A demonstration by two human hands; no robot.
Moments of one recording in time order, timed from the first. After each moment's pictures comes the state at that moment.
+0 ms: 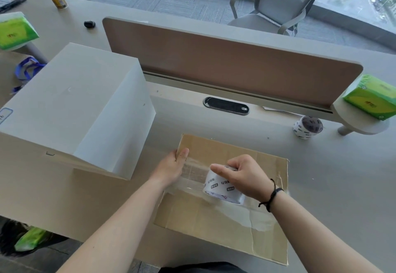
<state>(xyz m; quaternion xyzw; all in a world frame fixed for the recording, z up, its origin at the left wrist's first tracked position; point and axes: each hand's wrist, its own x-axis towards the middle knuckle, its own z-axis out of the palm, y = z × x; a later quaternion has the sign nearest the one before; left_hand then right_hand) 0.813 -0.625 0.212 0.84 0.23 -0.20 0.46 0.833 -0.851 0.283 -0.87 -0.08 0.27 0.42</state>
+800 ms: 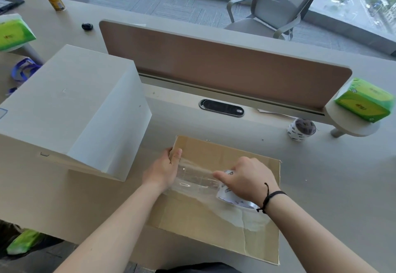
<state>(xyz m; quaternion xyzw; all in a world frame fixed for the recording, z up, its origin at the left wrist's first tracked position) 0.806 -0.631 0.221 0.89 0.25 -0.19 0.34 0.832 -0.861 0.305 -0.96 -0.08 0.21 0.14</state>
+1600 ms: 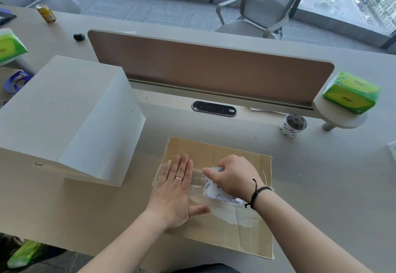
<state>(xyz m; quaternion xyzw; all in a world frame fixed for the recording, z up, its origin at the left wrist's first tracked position) 0.757 -0.679 0.235 0.97 -0.10 -0.23 0.01 0.831 -0.861 0.293 -0.94 -0.08 0.21 0.24</state>
